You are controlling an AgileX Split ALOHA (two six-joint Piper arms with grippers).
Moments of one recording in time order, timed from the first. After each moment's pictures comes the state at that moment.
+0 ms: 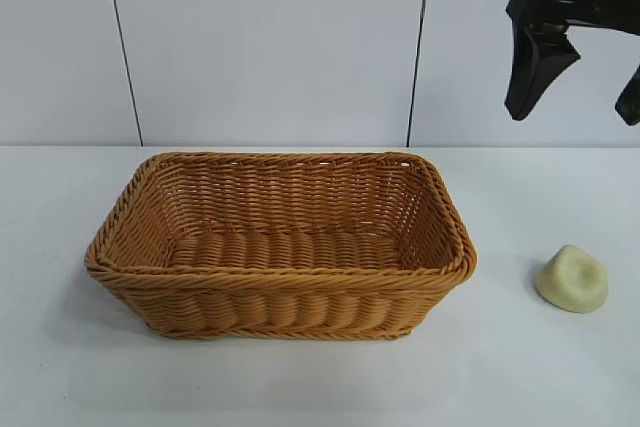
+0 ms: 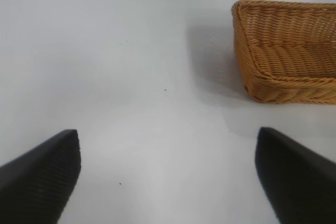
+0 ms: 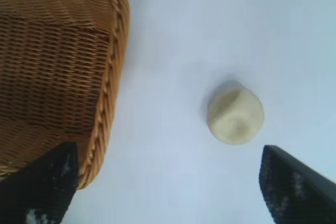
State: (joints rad) left arm -0.01 -0.01 -0.49 -0.06 1.07 0.00; right arm 0.16 1.58 -1.20 0.04 0.87 0.12
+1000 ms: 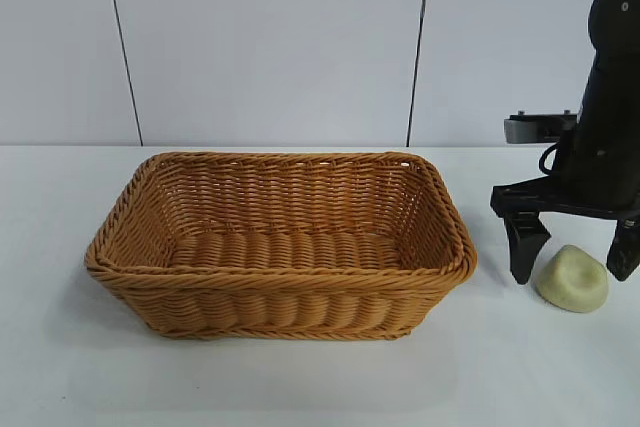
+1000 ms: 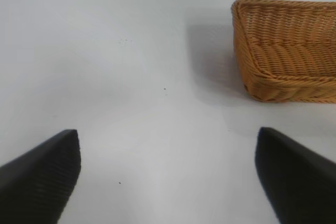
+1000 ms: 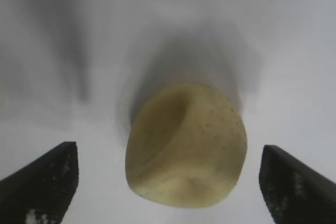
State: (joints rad) left arm -0.01 -0.01 -0.49 -0.06 1.07 0.00; right arm 0.11 2.03 -1.20 -0.02 0.74 0.12
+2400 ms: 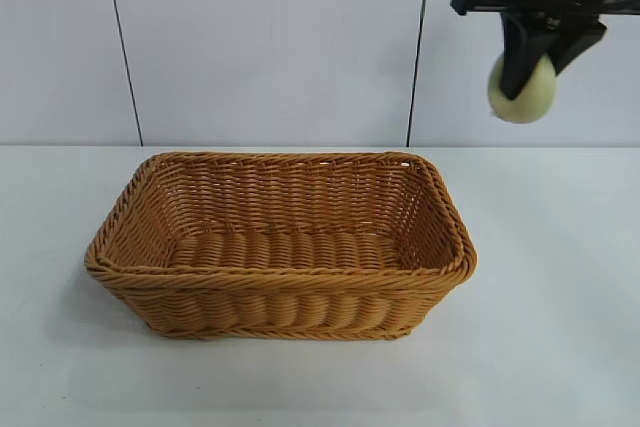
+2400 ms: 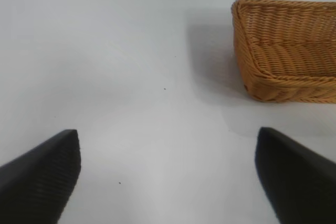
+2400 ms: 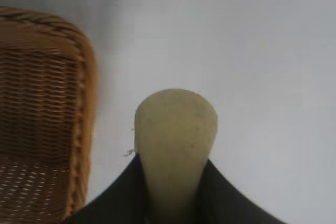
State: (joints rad) left arm -0.01 -0.01 -0.49 -0.06 1.07 0.00; right arm 0.29 1.86 -1.64 0.02 1.11 0.10
